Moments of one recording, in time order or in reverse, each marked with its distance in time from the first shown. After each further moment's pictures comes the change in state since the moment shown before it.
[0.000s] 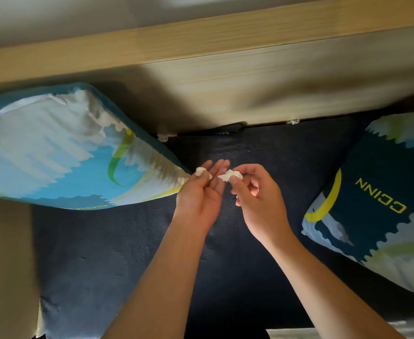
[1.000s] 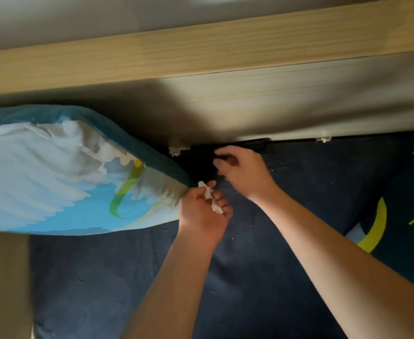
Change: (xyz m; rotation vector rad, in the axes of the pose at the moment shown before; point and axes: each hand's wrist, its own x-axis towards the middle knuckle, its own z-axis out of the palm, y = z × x) left_hand 0.050 0.027 -0.007 0.003 0.130 -0.079; right_hand 0.139 0.011 0.060 -0.345 -0.257 0.036
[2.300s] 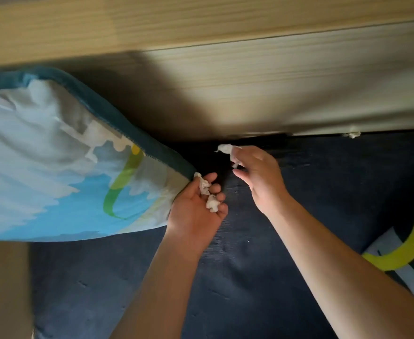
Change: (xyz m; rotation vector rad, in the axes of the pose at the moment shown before) left_hand 0.019 0.043 -0.040 0.103 -0.103 -0.005; right_hand 0.020 0.024 0.038 0.715 0.095 0.269
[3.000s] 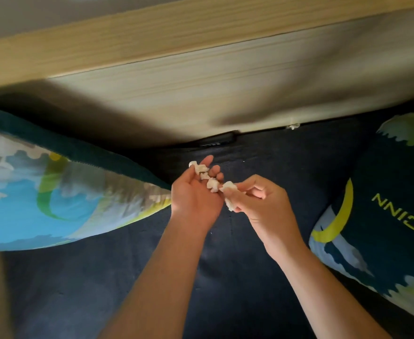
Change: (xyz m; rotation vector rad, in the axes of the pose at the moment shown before) left_hand 0.003 -0.065 0.076 -0.043 -0.054 0.015; right_hand -0.119 -0.019 -0.090 -0.071 0.040 -0.216
